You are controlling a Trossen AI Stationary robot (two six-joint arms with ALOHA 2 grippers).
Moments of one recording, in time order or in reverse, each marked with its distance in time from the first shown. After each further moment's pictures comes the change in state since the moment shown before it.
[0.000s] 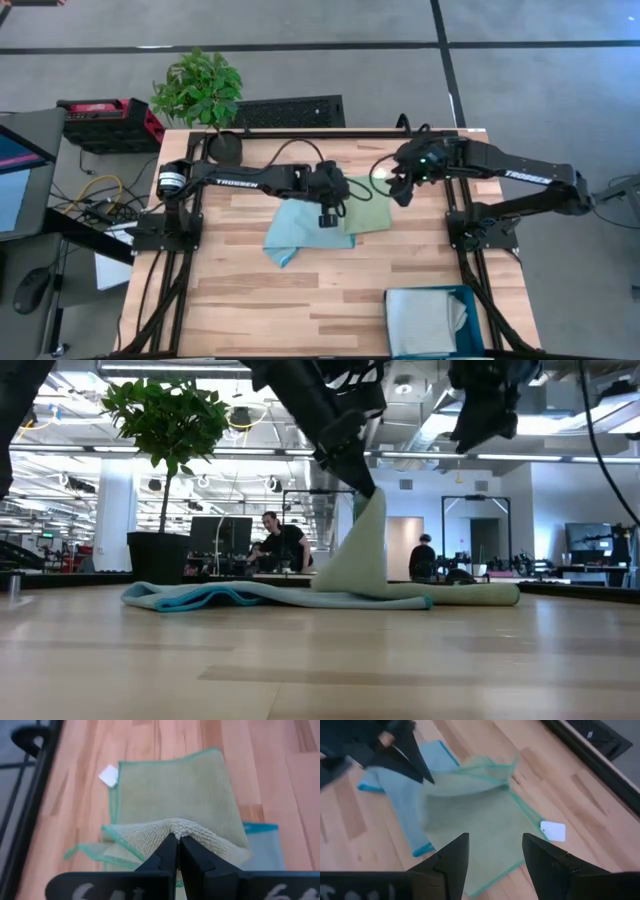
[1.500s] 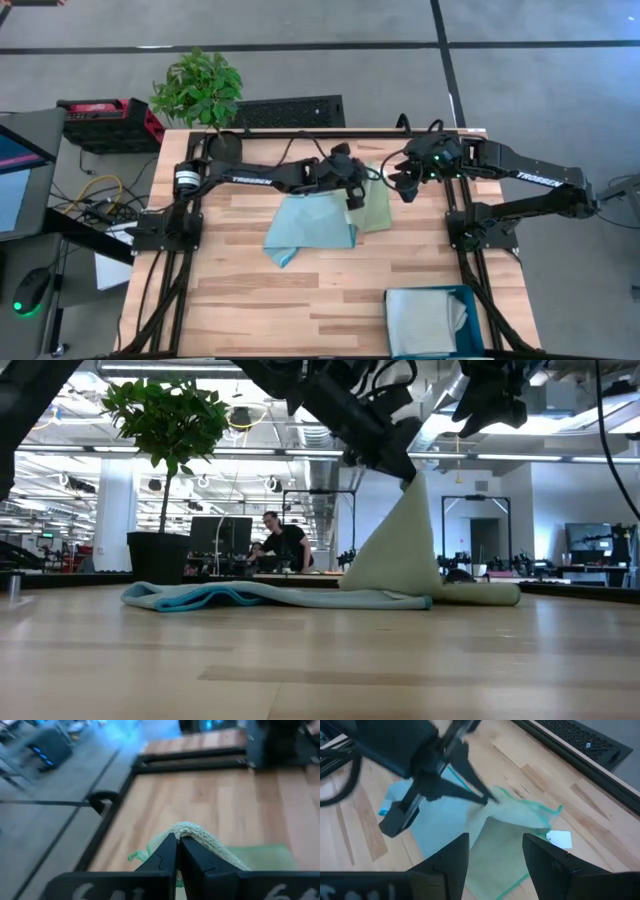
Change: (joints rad) left arm 0.044 0.119 0.070 0.411 -0.138 0.001; right arm -0.001 -0.073 0.006 0.023 0.000 0.082
